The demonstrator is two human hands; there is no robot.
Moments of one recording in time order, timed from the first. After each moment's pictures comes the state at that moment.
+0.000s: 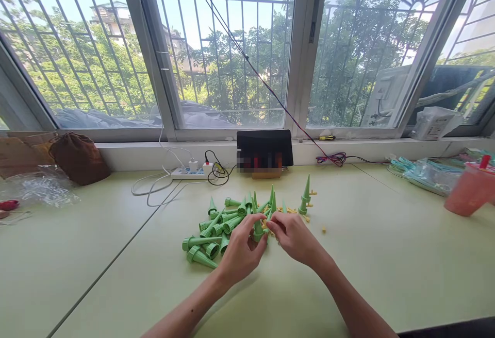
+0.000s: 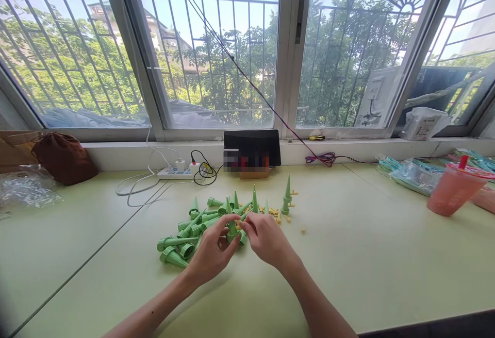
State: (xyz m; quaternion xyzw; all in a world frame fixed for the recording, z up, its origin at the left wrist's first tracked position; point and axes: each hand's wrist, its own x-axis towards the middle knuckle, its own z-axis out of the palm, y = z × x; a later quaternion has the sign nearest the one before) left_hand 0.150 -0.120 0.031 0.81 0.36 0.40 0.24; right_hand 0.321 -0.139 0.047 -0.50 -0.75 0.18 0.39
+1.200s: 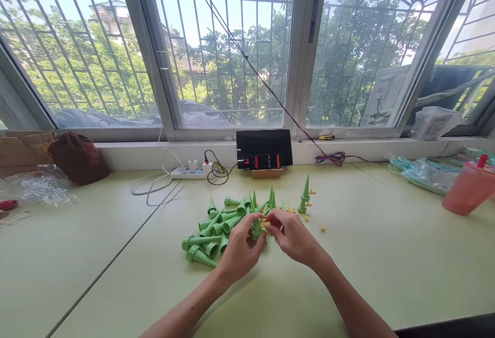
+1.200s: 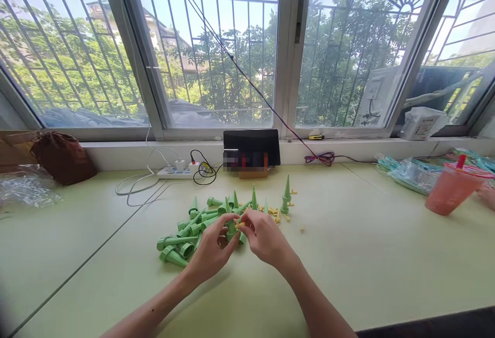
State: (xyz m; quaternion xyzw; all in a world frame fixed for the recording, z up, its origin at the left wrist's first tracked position) left_hand 0.150 -0.118 0.030 0.80 0.38 0.40 0.23; right_hand 0.322 -0.141 0.050 -0.46 -0.76 0.20 0.41
